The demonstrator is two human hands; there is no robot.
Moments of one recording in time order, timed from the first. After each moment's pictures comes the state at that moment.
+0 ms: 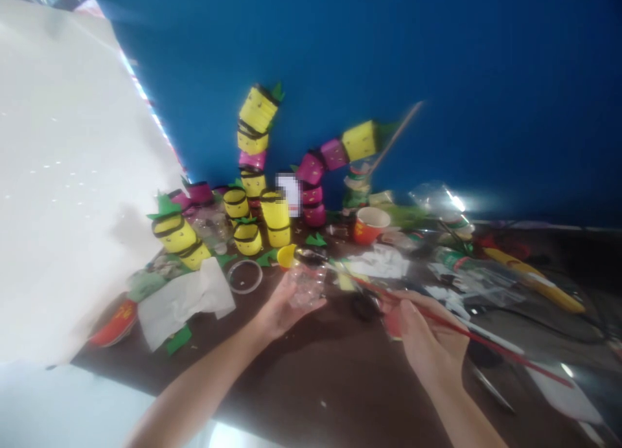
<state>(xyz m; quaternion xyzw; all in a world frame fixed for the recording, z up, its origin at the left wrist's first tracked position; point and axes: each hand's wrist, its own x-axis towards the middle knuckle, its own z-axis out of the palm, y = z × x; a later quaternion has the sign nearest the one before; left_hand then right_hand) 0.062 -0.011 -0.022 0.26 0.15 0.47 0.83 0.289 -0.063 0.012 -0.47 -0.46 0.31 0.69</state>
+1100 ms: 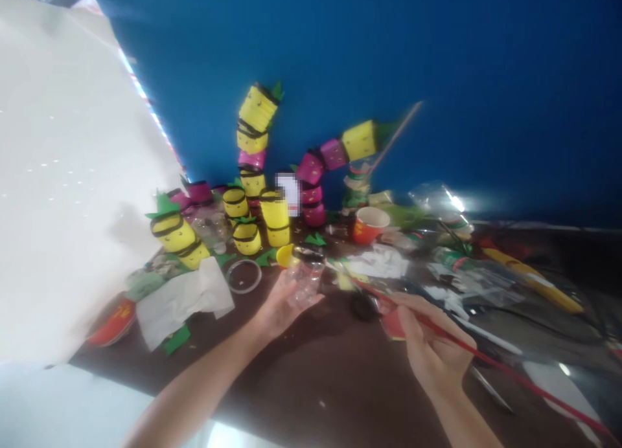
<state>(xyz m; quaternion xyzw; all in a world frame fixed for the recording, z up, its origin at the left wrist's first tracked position) 0.066 -0.014 -0.008 0.25 0.21 0.49 0.81 0.286 -0.068 0.027 -0.47 -0.57 0.13 0.66</state>
